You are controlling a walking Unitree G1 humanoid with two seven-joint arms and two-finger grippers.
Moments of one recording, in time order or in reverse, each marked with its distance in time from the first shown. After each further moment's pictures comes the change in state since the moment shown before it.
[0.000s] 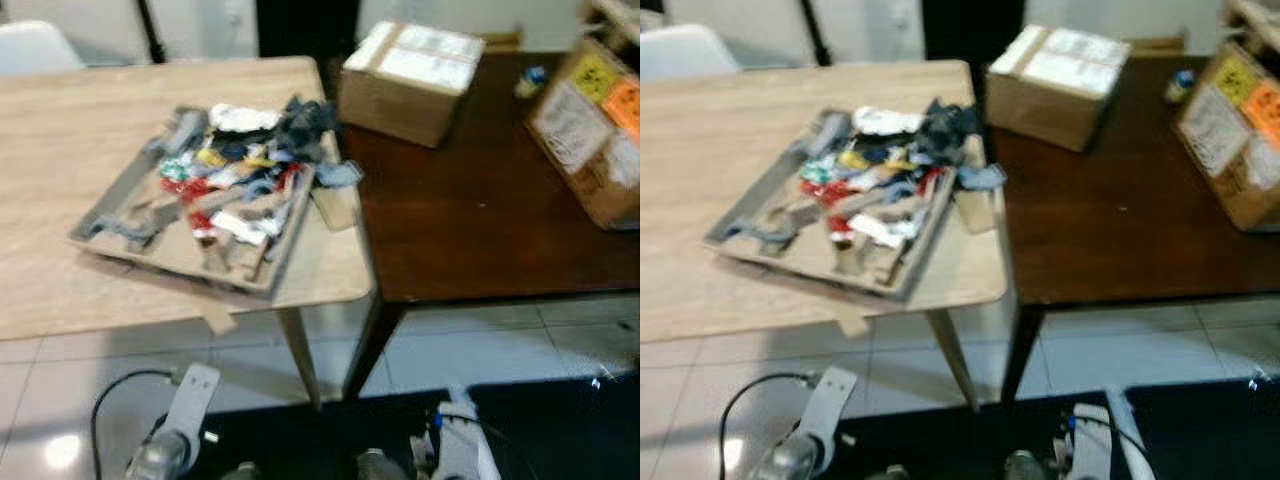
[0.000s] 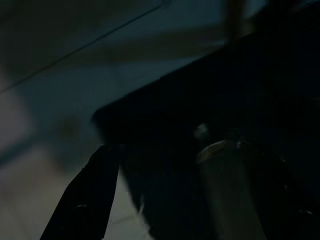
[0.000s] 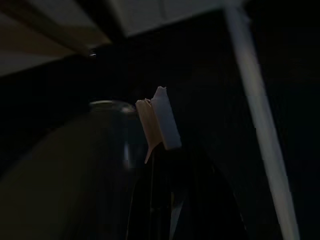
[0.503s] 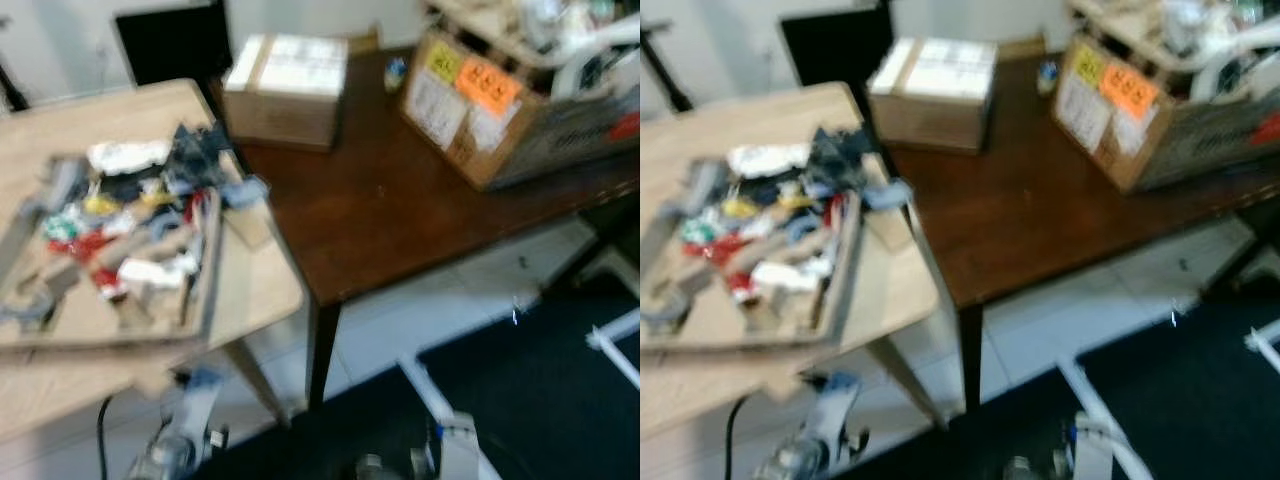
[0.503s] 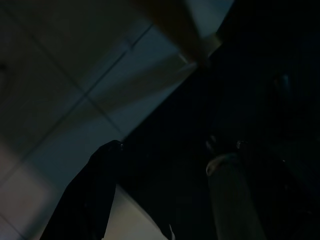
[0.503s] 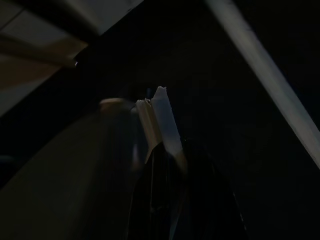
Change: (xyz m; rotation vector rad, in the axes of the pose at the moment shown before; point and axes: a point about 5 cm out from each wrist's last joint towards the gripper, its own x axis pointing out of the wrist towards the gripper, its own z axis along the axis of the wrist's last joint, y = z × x) left arm 0.000 0.003 0.000 -0.022 0.008 0.011; right arm 0.000 -0.003 -0.006 0.023 0.039 0.008
